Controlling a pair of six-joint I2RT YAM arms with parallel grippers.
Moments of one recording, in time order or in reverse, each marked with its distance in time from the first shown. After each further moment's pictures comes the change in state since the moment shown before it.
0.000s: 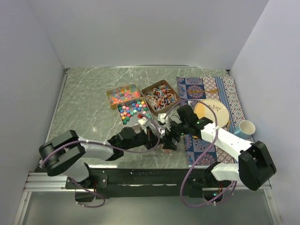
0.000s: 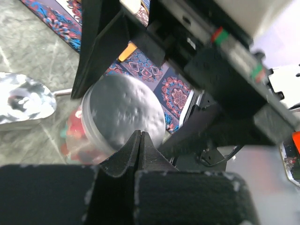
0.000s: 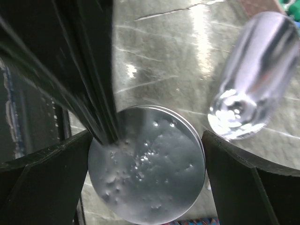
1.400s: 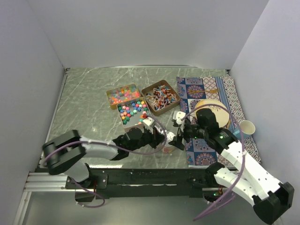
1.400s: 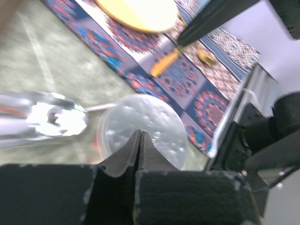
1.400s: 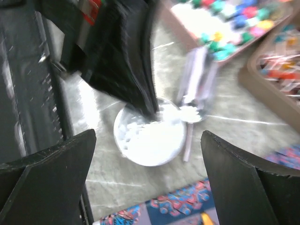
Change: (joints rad) left arm -0.084 0.055 0.106 -0.101 -0.249 0.113; right arm -0.039 -0.435 -0.032 -0.068 0.064 0.094
